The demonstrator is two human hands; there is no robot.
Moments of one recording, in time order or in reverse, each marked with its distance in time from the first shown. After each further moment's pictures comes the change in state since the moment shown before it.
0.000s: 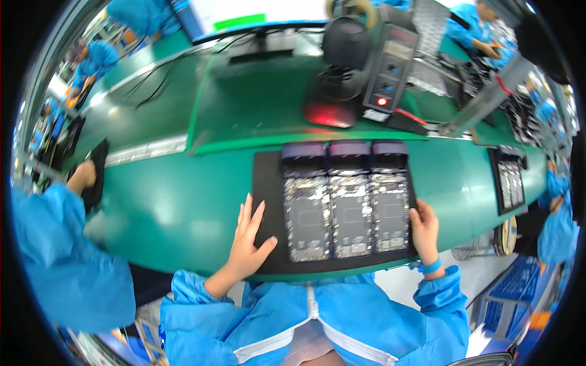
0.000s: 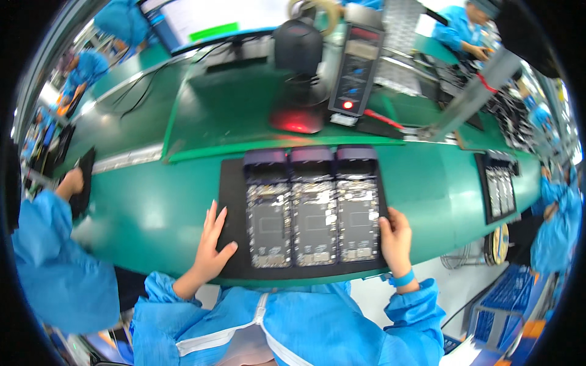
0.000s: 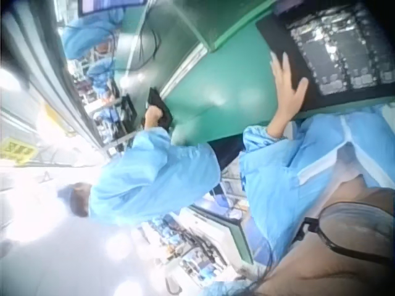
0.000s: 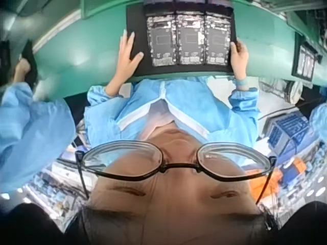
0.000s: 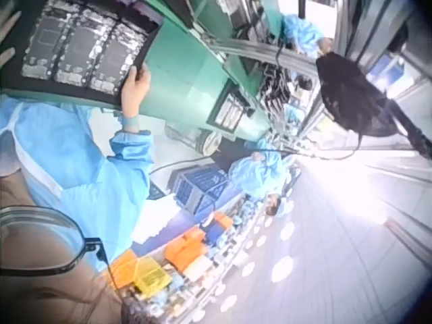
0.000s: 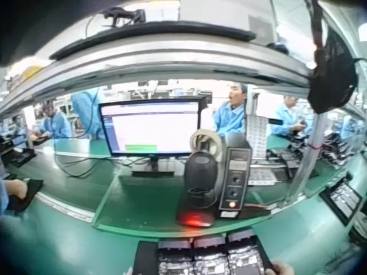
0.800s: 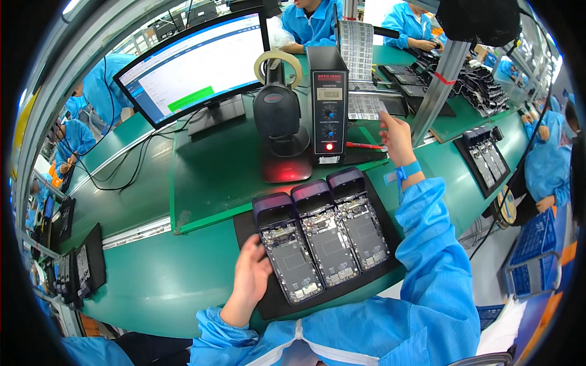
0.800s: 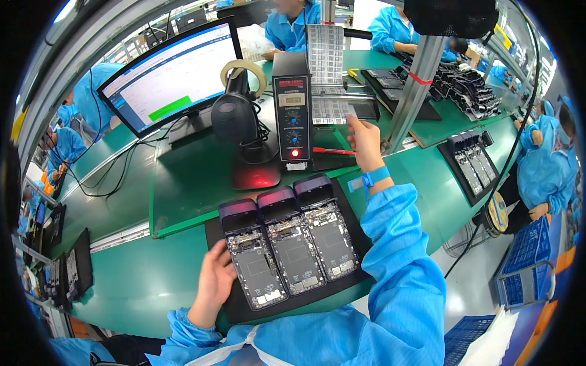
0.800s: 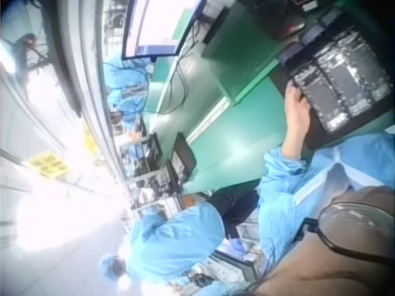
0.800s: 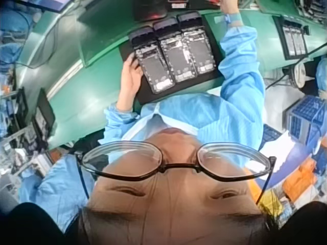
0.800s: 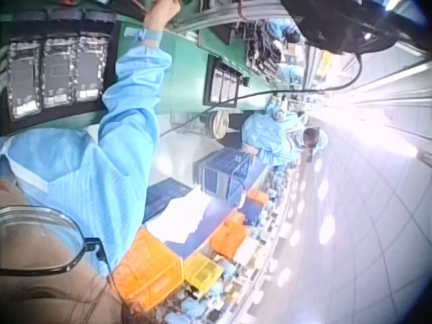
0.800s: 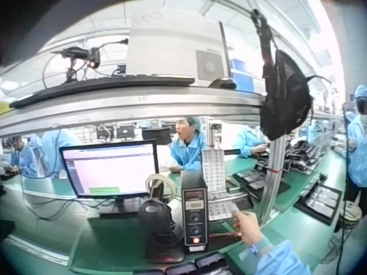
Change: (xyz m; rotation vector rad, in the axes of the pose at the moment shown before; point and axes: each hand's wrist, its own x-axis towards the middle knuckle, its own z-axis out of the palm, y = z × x) left_hand 0.069 0.030 0.011 -1.320 -0.102 -0.414; right_hand 0.206 -0.102 0.002 0.622 0.260 0.089
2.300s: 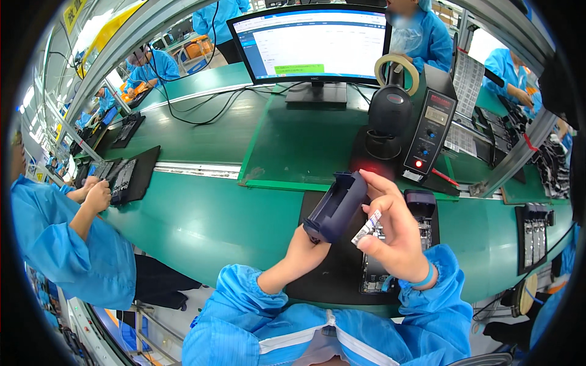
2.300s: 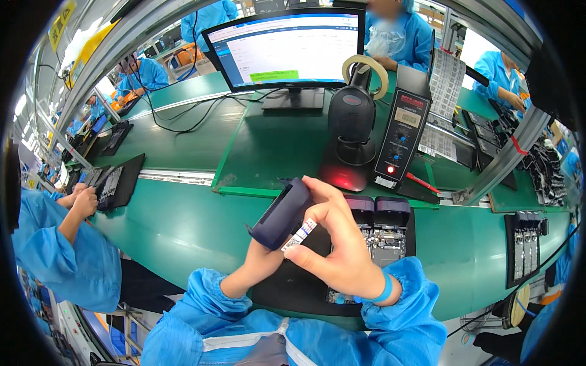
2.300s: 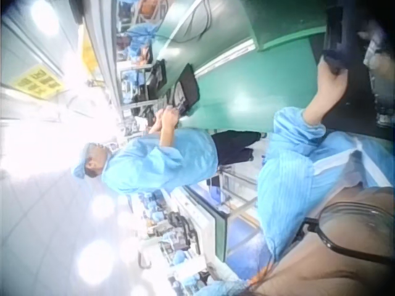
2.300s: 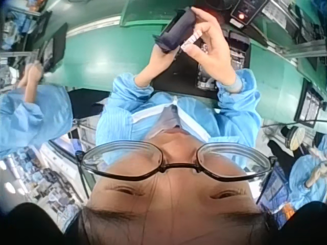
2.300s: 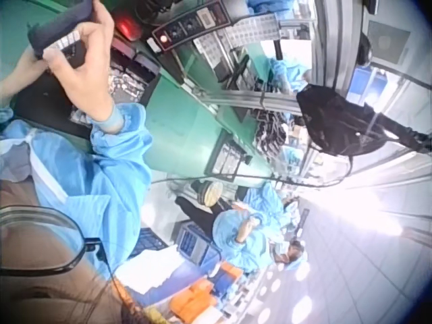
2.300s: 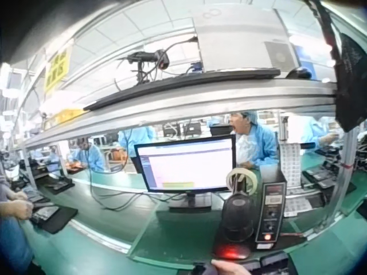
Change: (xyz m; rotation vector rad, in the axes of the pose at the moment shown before) left_hand -0.009 0.014 0.026 0.732 0.171 0.672; right_hand -0.214 -0.040 0.090 0.032 -1.082 -0.426
